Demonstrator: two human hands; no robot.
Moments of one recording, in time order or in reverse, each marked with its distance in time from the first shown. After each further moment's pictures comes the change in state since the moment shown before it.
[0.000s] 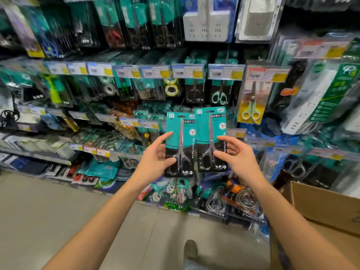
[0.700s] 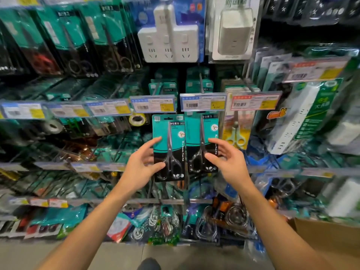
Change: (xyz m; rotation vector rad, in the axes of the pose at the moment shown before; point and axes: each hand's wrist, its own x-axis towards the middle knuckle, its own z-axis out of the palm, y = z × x) left_hand 0.170 -0.004 0.009 0.027 -0.100 0.159; right_hand 0.112 0.013 -0.020 0.012 0.216 -0.055
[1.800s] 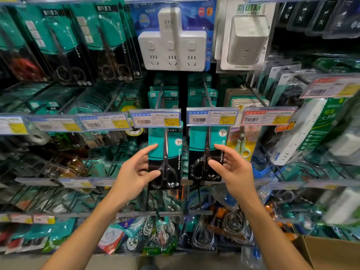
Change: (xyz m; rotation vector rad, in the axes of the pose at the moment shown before) left_hand 0.026 -0.013 -0.019 -0.051 -0.035 0.027; right_hand 0.013 -0.007 0.011 0.061 0.114 -0.078
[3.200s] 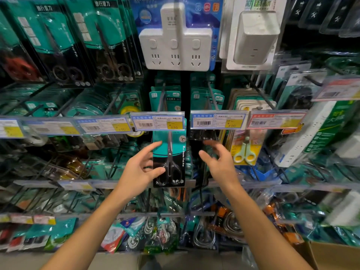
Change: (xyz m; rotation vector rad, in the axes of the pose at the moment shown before) left_hand 0.023 -0.006 0.003 -0.056 -0.026 -0.025; right_hand 0.043 0.016 0.038 -0.138 0.031 0.248
